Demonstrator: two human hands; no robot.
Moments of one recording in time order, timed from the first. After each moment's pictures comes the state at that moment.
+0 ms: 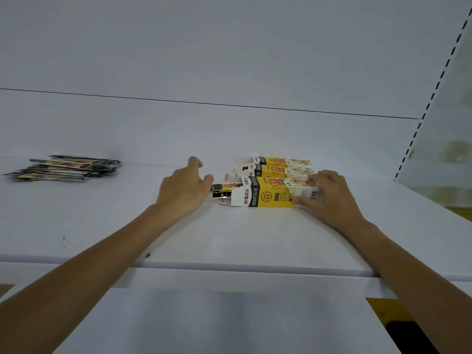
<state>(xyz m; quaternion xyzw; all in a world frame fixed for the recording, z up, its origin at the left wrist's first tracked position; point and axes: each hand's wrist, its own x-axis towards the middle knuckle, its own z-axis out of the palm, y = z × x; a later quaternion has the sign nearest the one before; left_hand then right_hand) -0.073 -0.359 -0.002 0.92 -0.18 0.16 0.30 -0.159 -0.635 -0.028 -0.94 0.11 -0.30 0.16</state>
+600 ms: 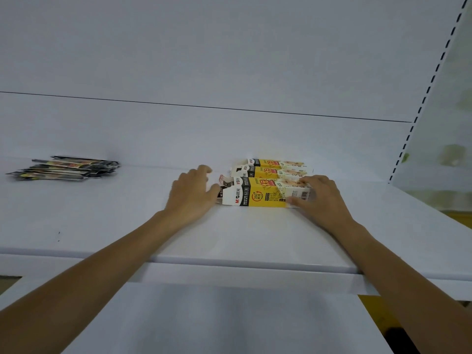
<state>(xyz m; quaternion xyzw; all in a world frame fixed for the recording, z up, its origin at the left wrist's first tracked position) -0.087 -0.379 -0.014 0.91 -0.22 0.16 0.30 -0.164 -0.635 -0.026 -0.93 0.09 -0.28 0.20</state>
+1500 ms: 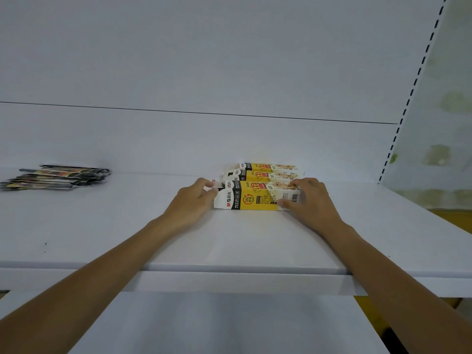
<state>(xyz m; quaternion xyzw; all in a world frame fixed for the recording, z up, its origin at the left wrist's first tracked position) -0.088 -0.387 -0.018 0.86 -0.23 0.02 0.45 -0.164 -0.634 -0.026 -0.93 0.10 -0.28 0.22</state>
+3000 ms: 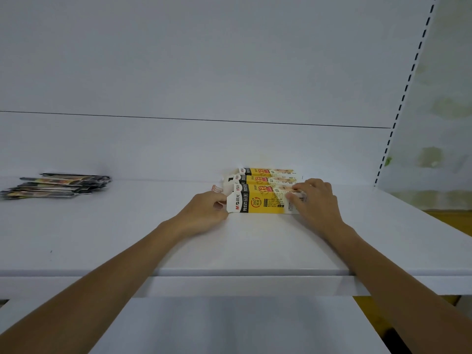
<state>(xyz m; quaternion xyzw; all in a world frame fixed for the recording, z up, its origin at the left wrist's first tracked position) -0.085 -0.394 -0.018 0.87 -0.34 -0.01 0.34 -0.164 -0.637 -0.024 -0.92 0.16 -0.31 0.17</state>
